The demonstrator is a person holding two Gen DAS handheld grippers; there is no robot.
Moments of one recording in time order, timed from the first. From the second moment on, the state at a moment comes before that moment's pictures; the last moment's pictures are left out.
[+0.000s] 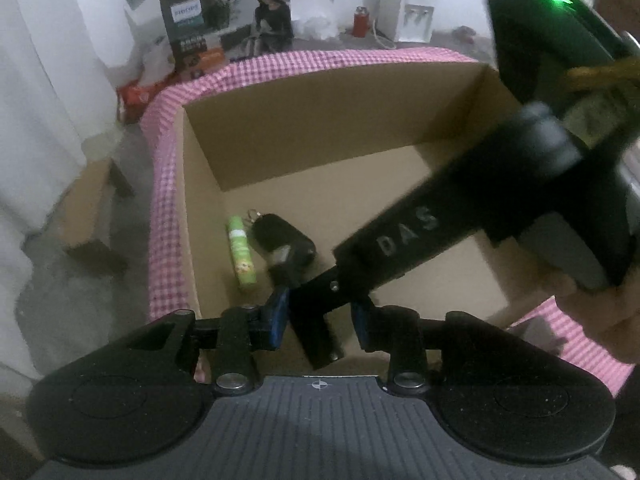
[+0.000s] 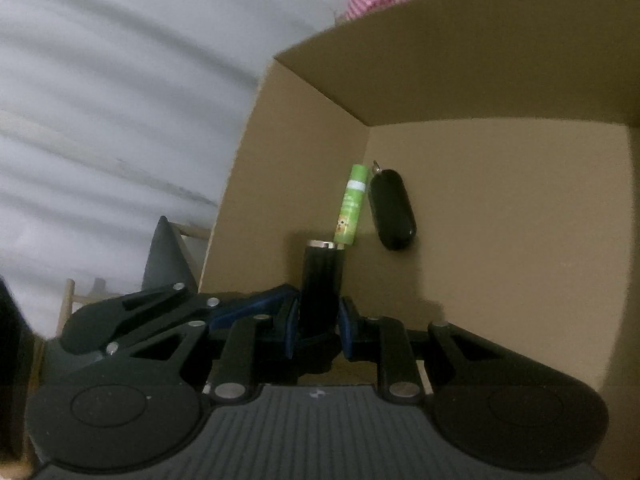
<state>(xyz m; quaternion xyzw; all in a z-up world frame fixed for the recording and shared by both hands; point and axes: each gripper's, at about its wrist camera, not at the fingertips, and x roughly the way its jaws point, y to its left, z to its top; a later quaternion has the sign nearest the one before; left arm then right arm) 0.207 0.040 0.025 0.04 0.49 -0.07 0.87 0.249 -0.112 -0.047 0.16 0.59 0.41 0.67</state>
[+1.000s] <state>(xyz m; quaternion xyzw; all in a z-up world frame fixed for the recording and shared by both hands) 0.079 0.024 0.068 -0.04 0.38 -0.16 0.91 0.107 -0.250 0.026 0.25 0.42 0.45 0.75</state>
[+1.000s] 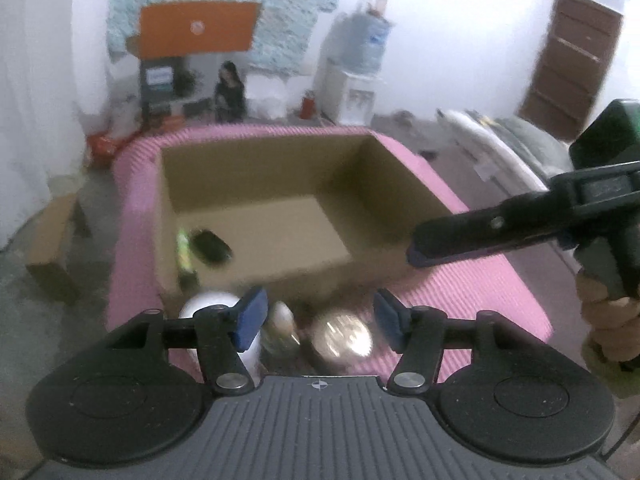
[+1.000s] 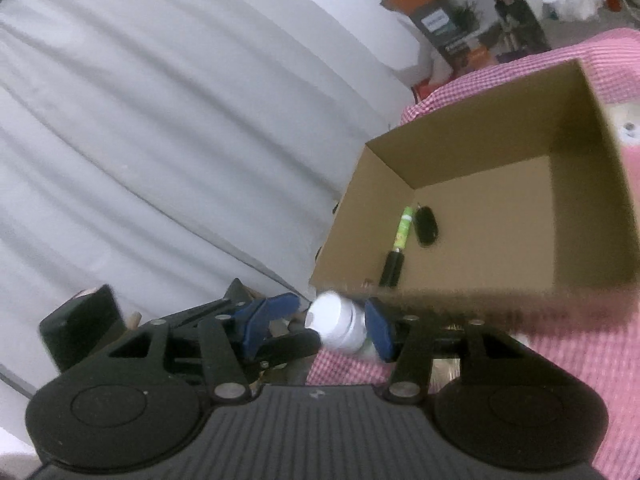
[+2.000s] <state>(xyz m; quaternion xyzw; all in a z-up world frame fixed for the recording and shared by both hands) 0.064 -0.039 -0.046 0.00 0.50 -0.20 0.84 0.060 -0.238 -0.092 0.11 0.47 0.33 0.81</state>
